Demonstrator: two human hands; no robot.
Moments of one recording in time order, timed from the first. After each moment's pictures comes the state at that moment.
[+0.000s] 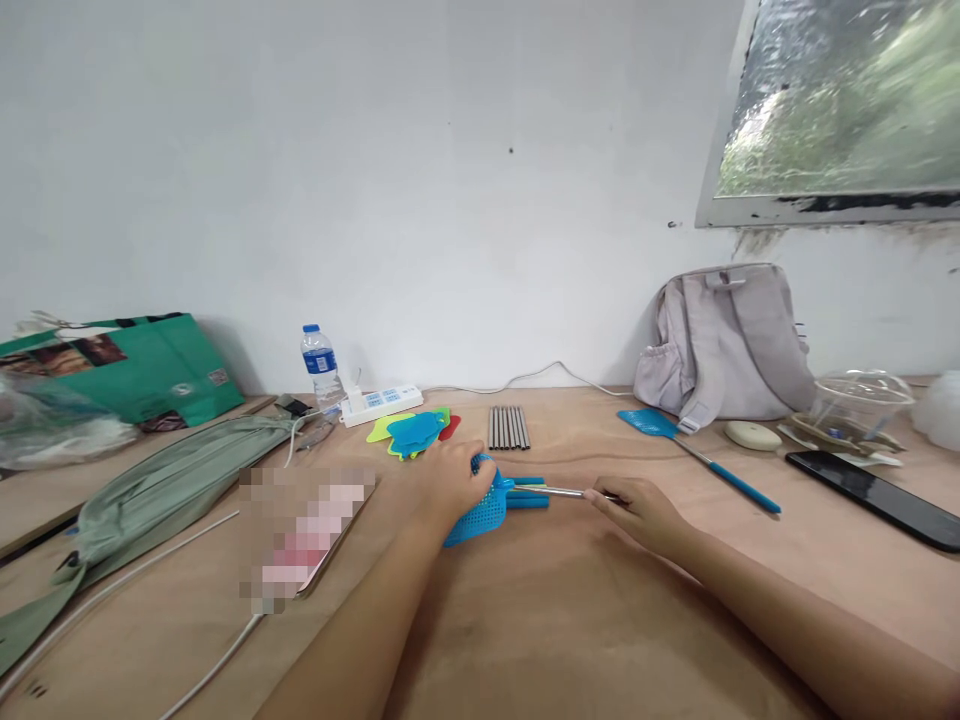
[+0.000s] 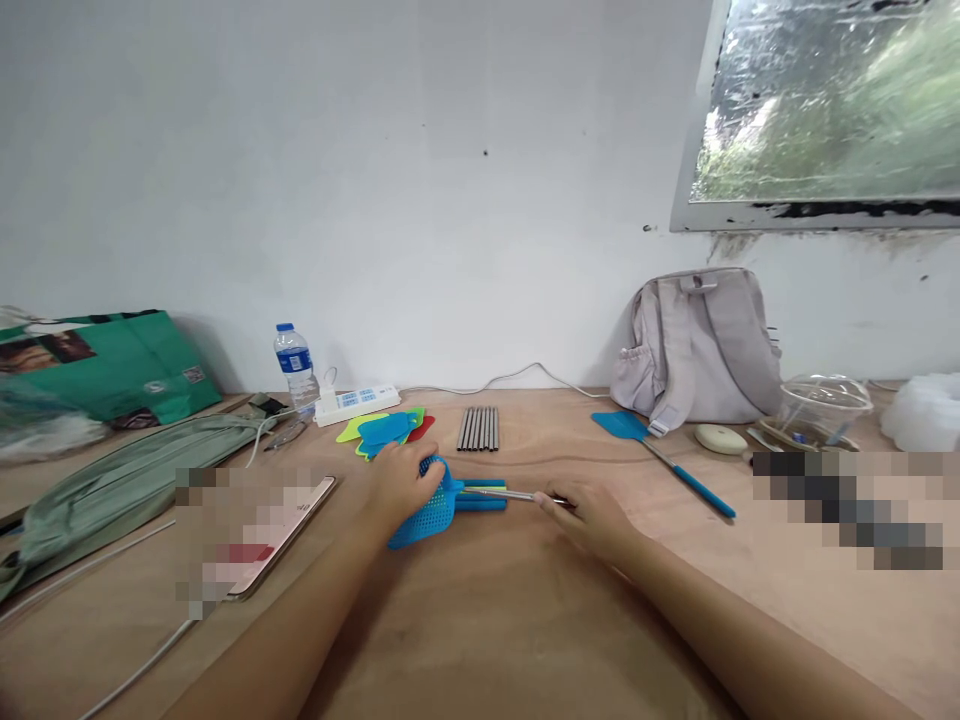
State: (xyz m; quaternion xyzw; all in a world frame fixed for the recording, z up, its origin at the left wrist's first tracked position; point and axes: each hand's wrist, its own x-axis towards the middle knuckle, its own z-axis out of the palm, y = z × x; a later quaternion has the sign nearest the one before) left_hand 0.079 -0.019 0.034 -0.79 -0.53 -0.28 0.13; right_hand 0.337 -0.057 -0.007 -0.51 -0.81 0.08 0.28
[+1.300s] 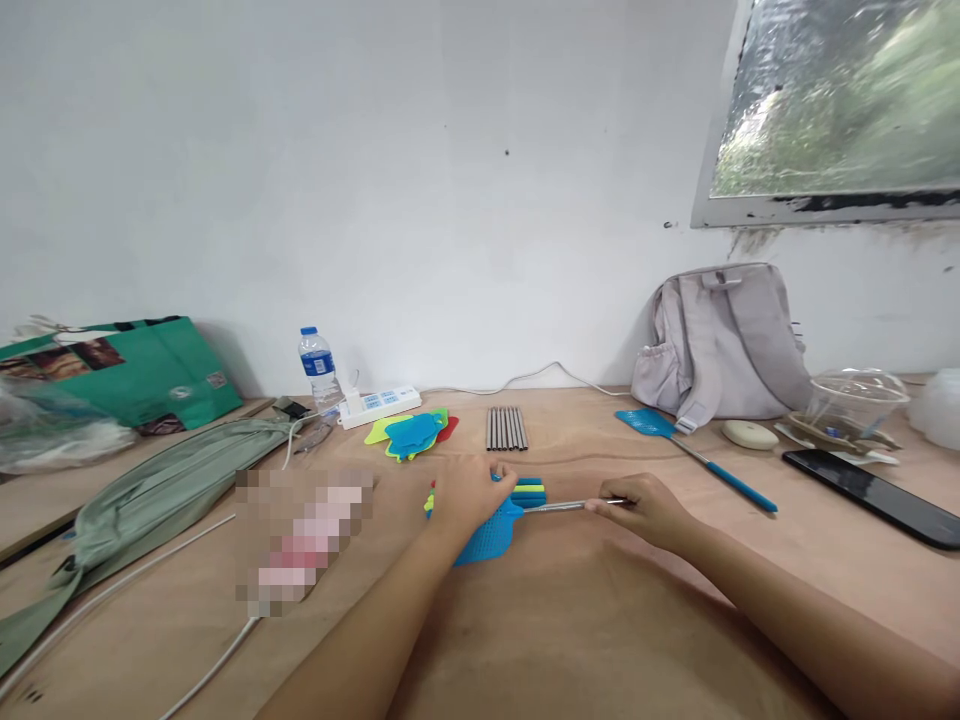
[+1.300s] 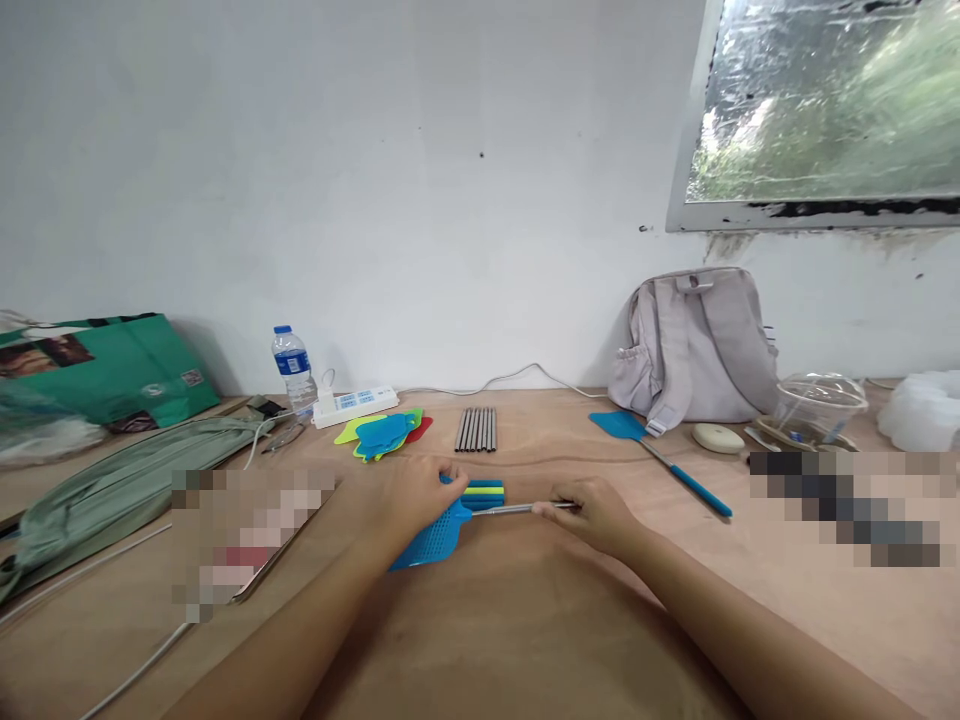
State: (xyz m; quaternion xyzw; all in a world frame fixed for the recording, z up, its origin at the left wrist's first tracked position) left_hand 0.104 -0.031 0.033 -0.78 -0.59 -0.22 0.02; right_hand 0.348 -0.055 -0.004 -0.48 -0.83 0.07 0.29
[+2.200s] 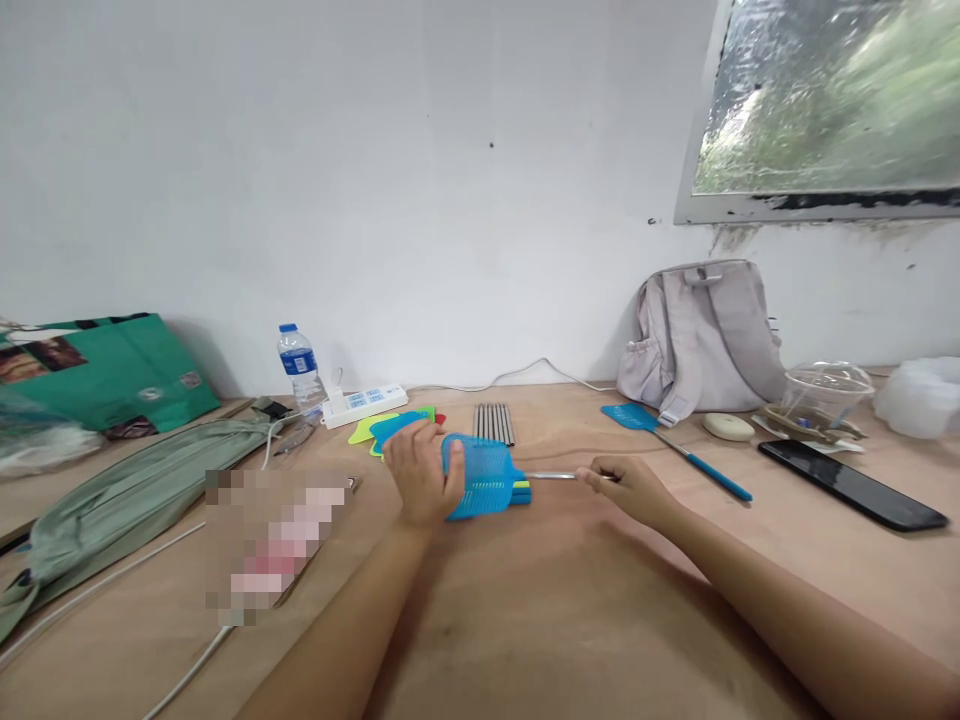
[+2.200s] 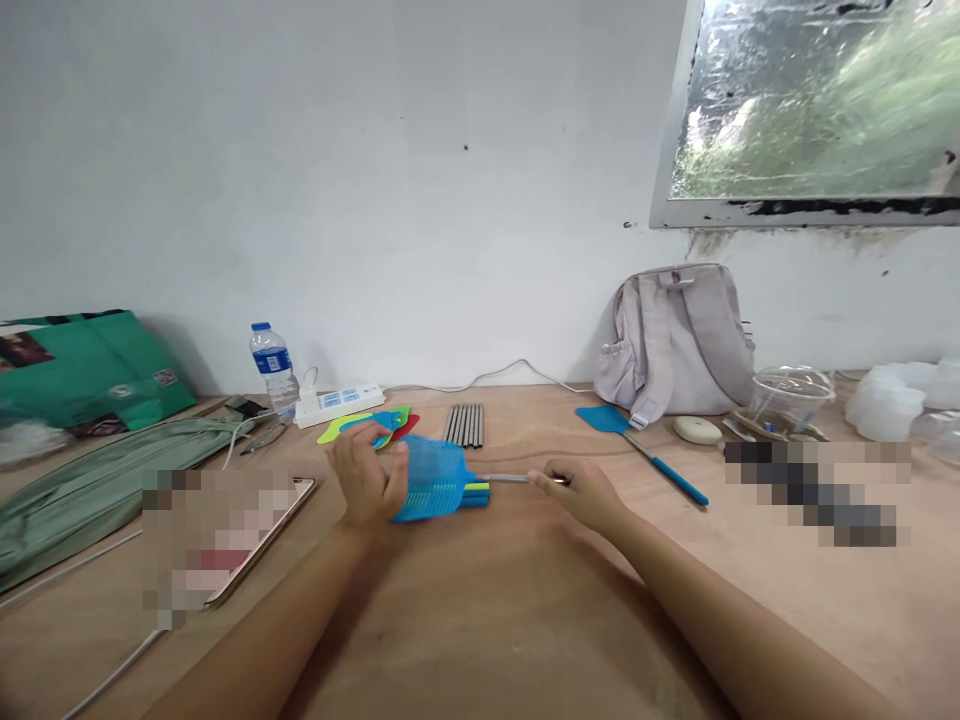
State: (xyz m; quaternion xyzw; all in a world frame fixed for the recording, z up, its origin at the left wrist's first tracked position) left_hand 0.083 -0.025 0.026 -0.67 -0.50 -0.51 0.19; right_hand 0.358 -0.043 -0.001 -0.54 -0.76 0.13 0.34
